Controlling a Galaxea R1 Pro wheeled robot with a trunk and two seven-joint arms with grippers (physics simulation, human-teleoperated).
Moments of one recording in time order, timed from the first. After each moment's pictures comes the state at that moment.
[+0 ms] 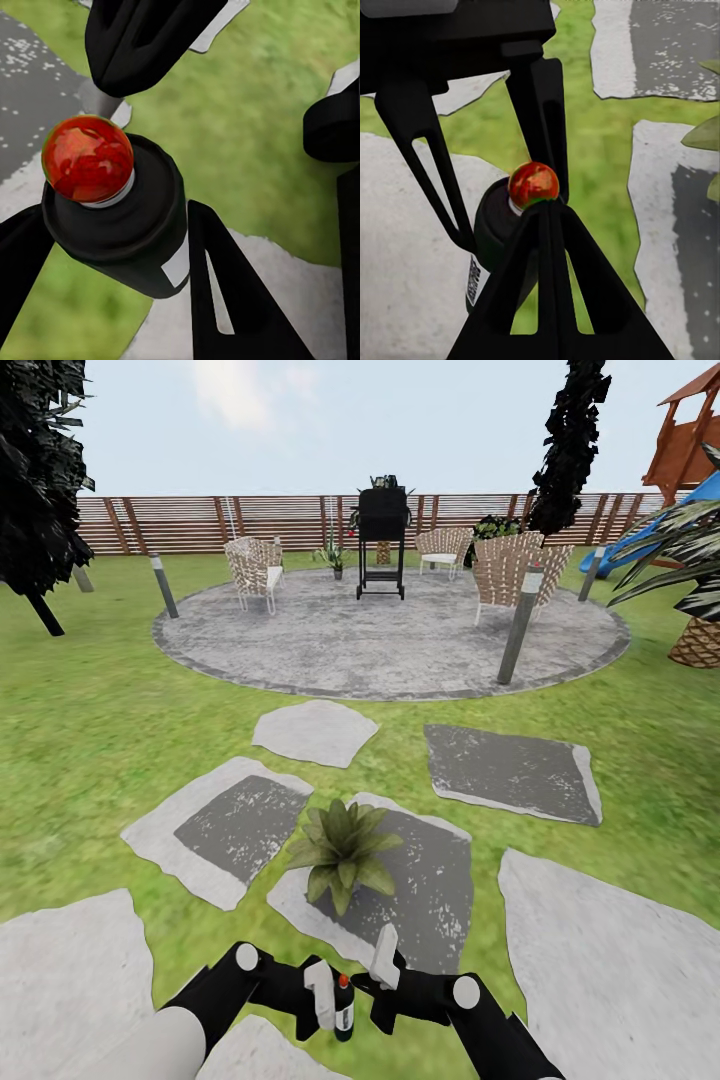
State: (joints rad) left arm -0.63 -0.08 -0.03 -0.40 -0.77 -0.26 -1.00; right arm -0.43 0.13 0.06 -0.68 0.63 -0.31 0.80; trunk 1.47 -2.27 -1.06
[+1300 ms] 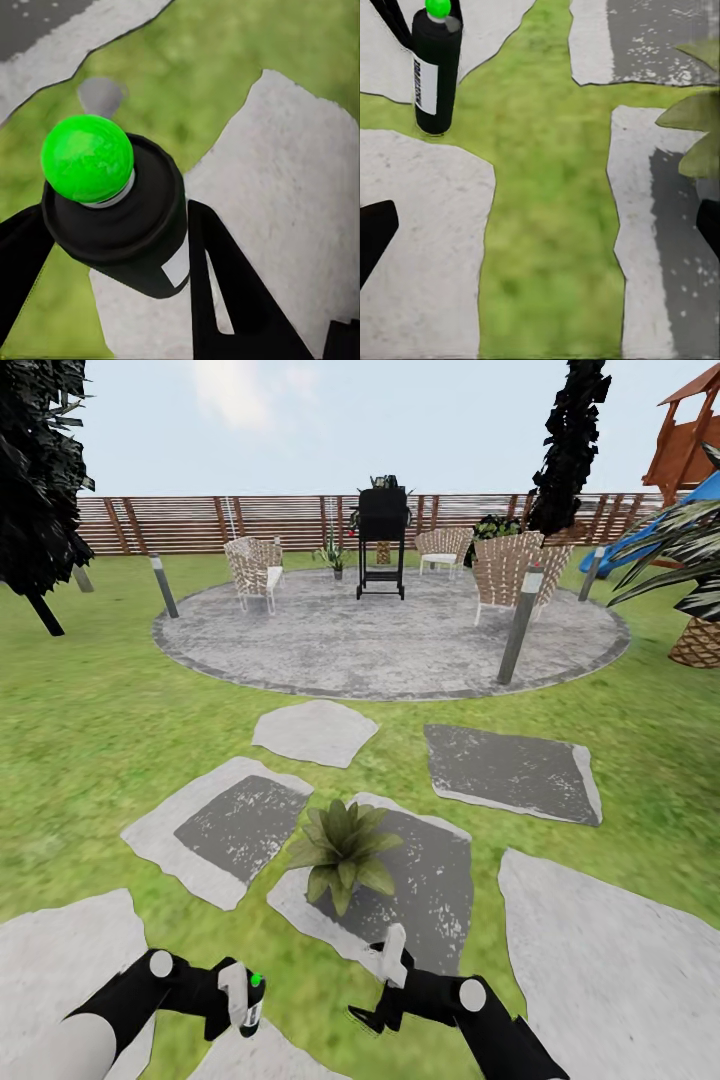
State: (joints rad) left arm -0.62 0.17 -0.02 -0.38 -0.76 -0.28 -0.96; right arm -0.43 0.12 0.05 -0.67 0.64 -0.32 0.74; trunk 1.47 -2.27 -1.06
